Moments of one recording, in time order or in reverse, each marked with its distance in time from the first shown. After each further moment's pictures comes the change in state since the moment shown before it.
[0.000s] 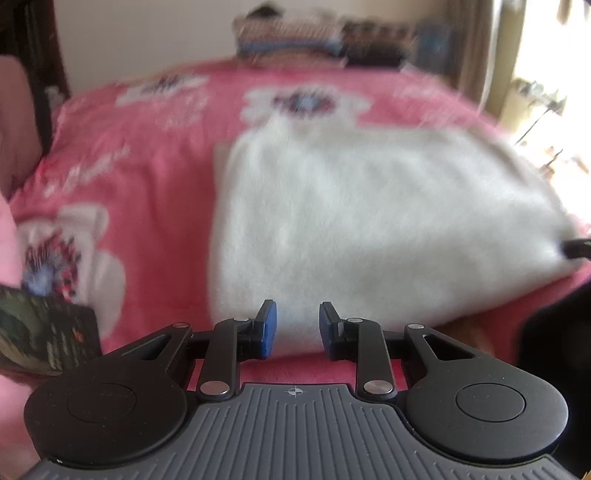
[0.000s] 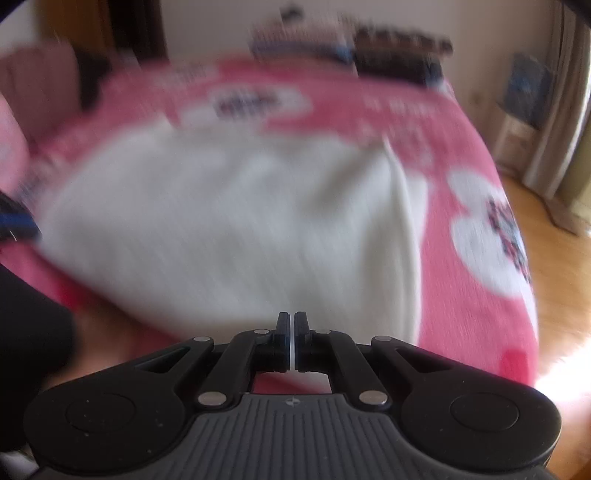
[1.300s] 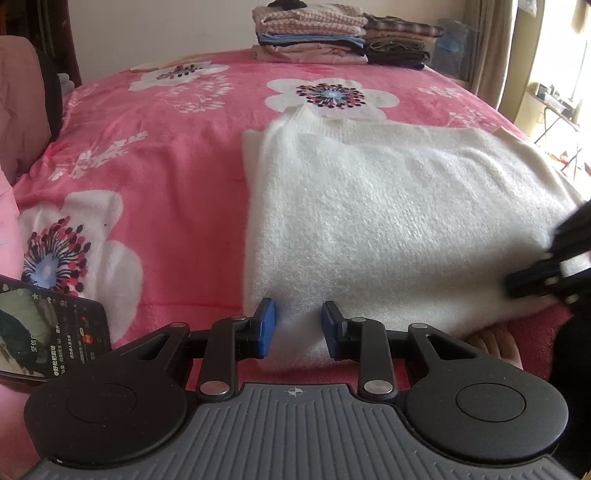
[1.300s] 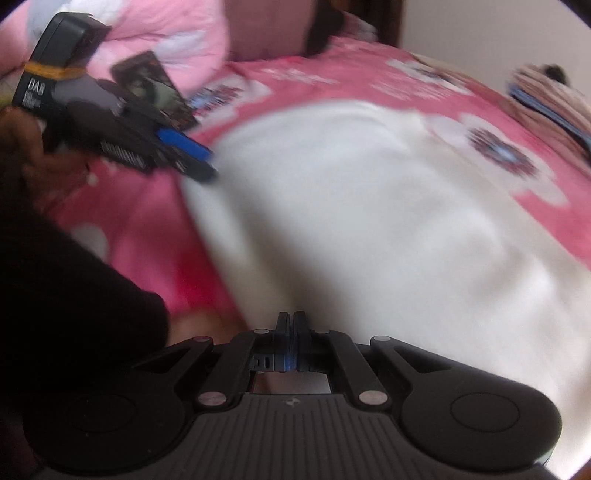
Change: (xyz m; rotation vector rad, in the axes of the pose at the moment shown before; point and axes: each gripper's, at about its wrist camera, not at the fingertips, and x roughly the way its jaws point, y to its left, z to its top) left arm 0.005 0.026 0.008 -0.047 0.012 -0.003; right arm 0.058 0.111 0.040 -0.574 -0.040 0.453
